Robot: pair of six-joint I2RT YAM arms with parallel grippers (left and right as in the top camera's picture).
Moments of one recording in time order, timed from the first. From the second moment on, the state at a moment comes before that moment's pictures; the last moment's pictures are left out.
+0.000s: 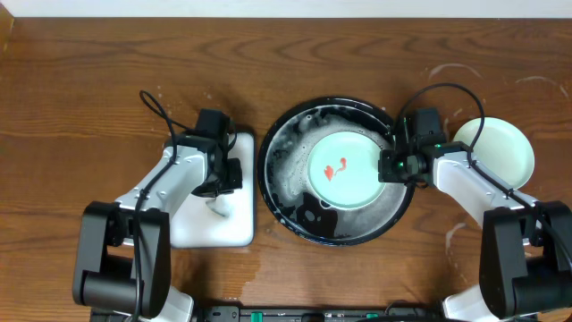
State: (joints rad) left arm -0.18 1.70 0.96 -0.75 0.07 -0.29; right arm 0.16 1.71 0.90 -0.44 -0.18 0.20
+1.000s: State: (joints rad) left arm -0.67 2.04 1.31 -0.36 0.41 -0.64; right arm 0.21 1.71 0.90 -0.44 -0.20 0.12
